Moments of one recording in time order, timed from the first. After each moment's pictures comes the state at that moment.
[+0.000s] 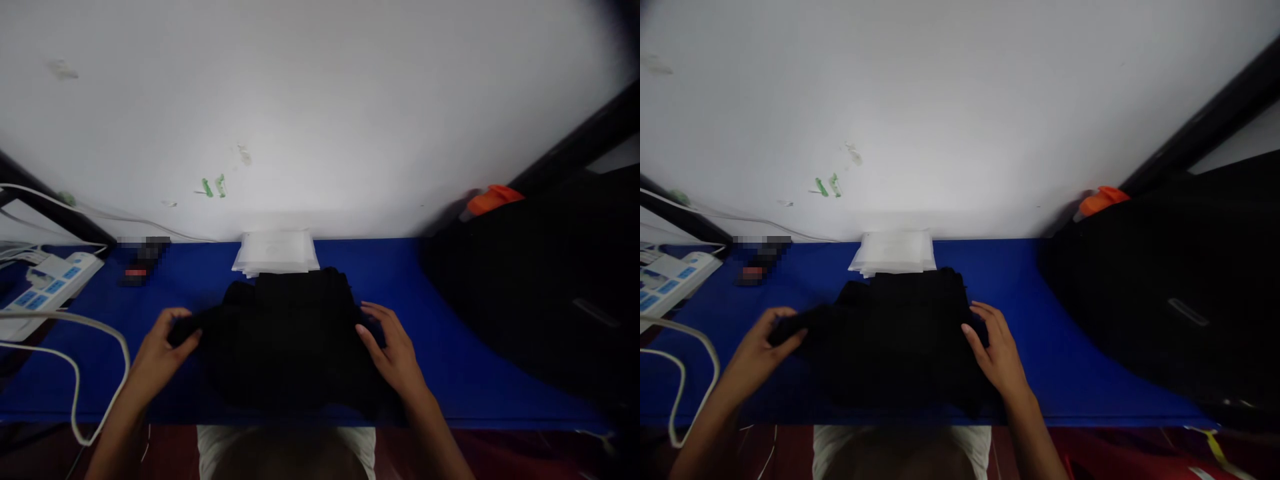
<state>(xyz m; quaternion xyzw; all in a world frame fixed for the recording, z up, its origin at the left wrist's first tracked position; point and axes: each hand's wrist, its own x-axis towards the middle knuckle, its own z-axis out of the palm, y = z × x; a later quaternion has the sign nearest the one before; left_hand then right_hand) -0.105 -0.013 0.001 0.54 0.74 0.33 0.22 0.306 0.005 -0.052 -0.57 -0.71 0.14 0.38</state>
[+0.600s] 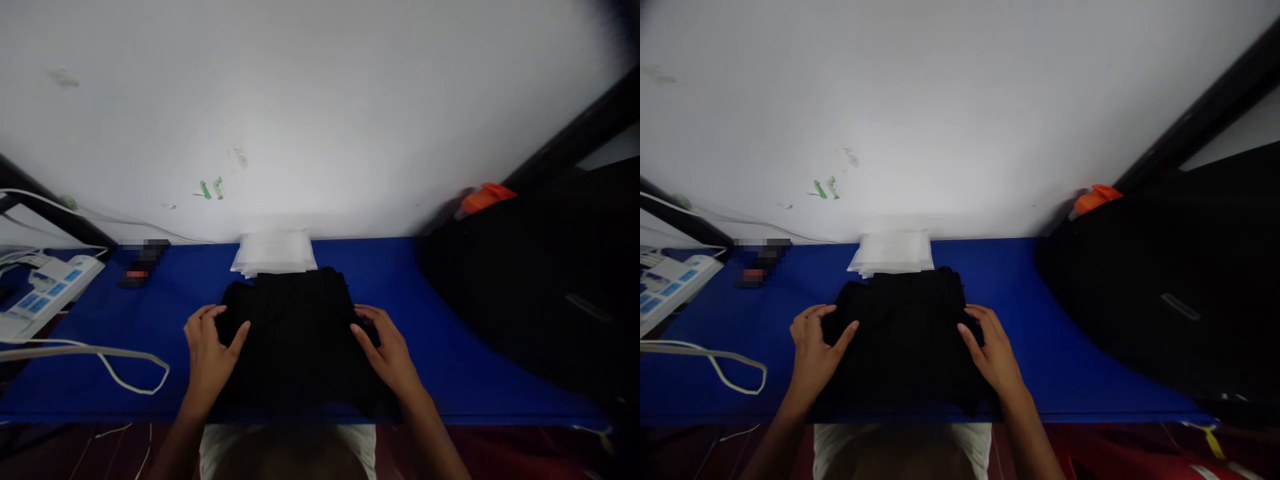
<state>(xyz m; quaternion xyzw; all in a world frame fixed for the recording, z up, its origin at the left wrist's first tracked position) -0.025 -0.014 -0.033 0.59 0.71 0.37 0.04 0.304 0.003 -0.056 -0.56 -0.72 0.17 0.38</state>
